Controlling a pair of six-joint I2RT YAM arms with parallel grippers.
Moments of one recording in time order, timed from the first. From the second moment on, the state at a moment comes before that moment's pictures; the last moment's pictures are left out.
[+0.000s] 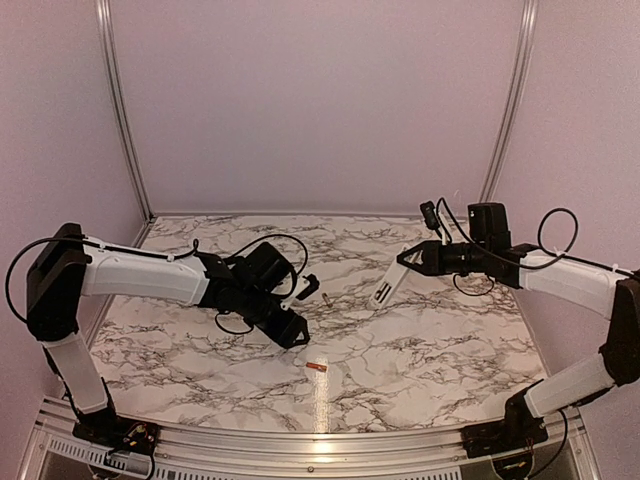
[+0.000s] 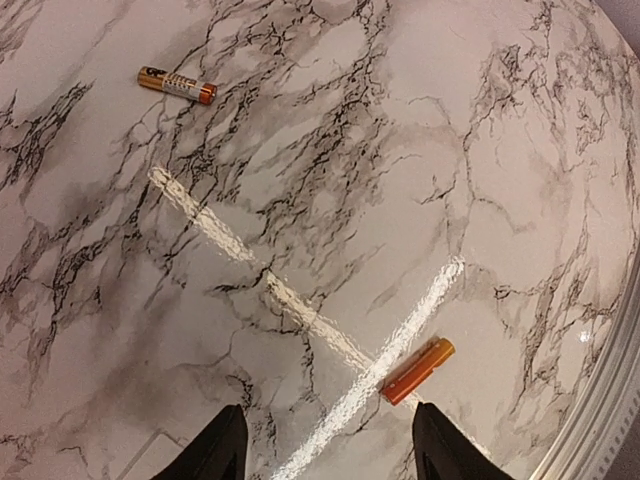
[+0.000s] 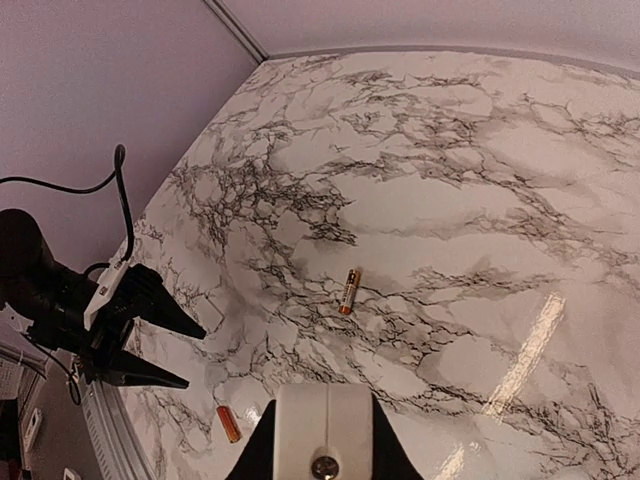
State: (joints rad) left arm -0.93 1.79 1.18 -0.36 0.16 -0.19; right arm 0.31 1.34 0.85 -0.07 -0.66 0.26
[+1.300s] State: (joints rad) left arm -1.09 1.81 1.08 -0.38 0.11 -0.12; right arm 0.36 1.40 0.78 0.02 -0.78 0.29
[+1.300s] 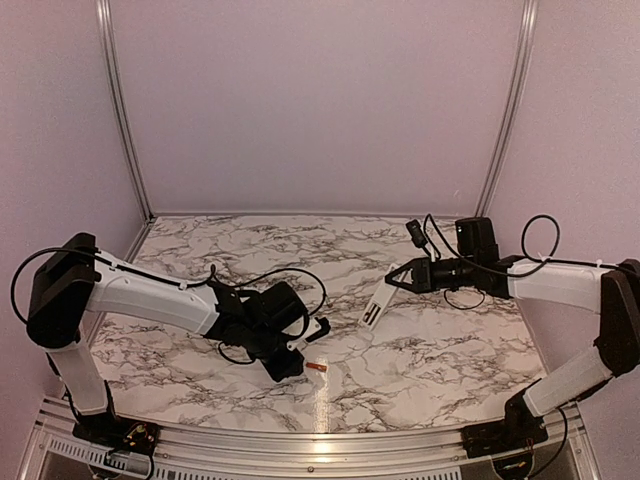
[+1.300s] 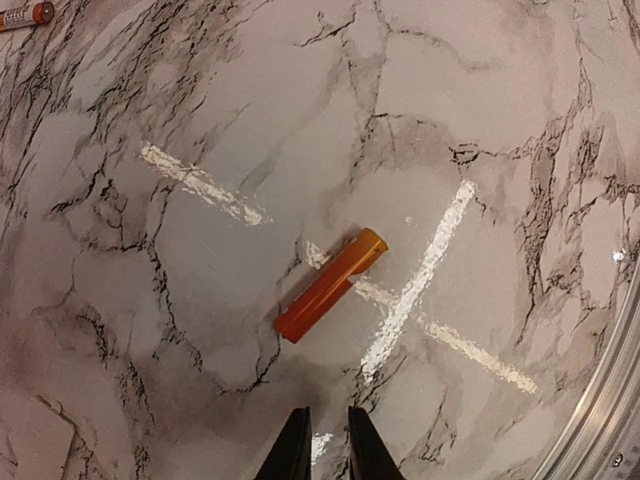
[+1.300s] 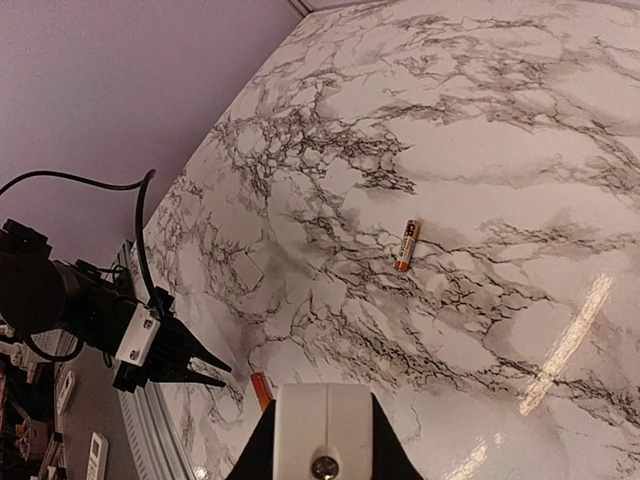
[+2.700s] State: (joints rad) left arm -1.21 1.91 1.30 -0.56 -0.14 -1.28; right arm 0.32 1.30 0.77 -0.04 -0.71 0.24
